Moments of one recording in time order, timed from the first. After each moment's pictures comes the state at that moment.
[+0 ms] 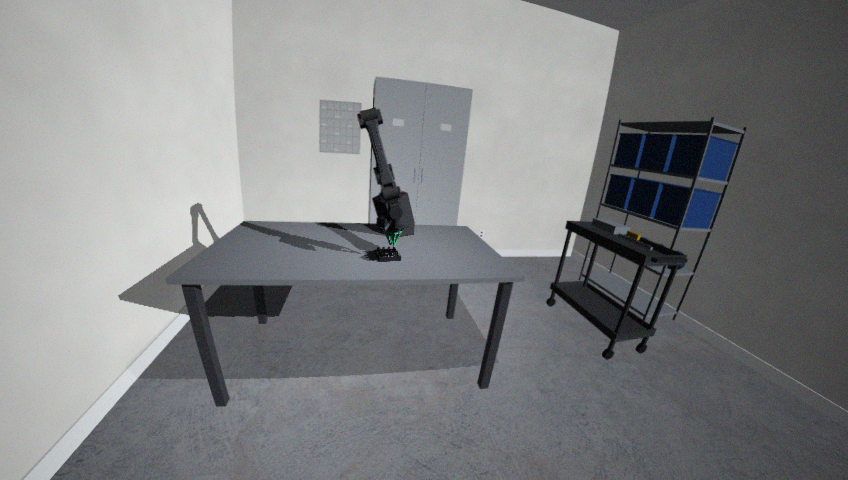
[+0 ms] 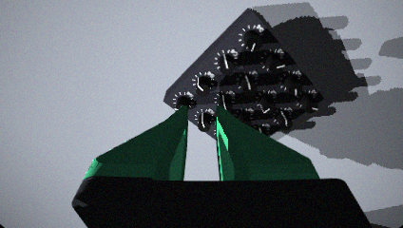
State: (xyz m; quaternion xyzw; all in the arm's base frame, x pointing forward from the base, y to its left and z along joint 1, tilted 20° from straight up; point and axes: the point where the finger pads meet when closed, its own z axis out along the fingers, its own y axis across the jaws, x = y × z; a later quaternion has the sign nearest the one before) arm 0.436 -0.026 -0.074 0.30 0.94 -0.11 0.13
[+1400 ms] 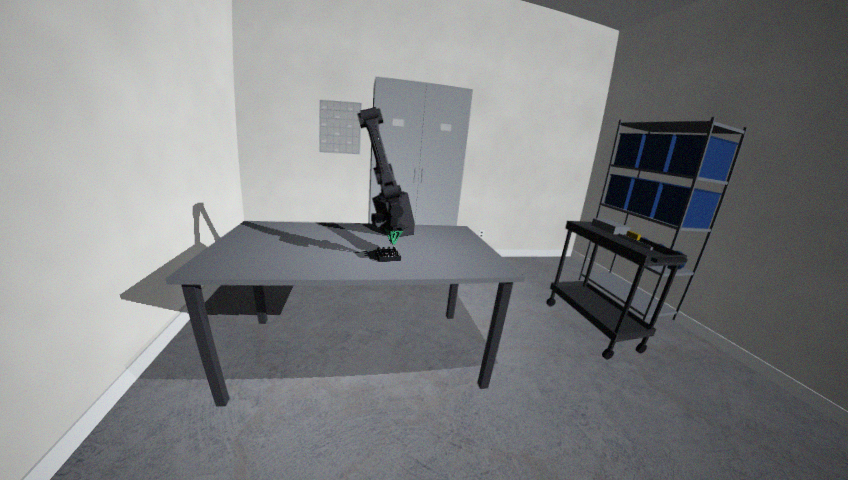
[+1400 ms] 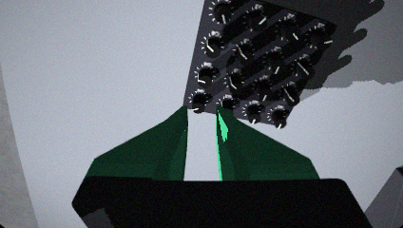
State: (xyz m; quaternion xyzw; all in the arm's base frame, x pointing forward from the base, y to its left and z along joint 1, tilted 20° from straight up) arm 0.433 -0.022 -0.070 0.53 0.83 -0.08 0.16
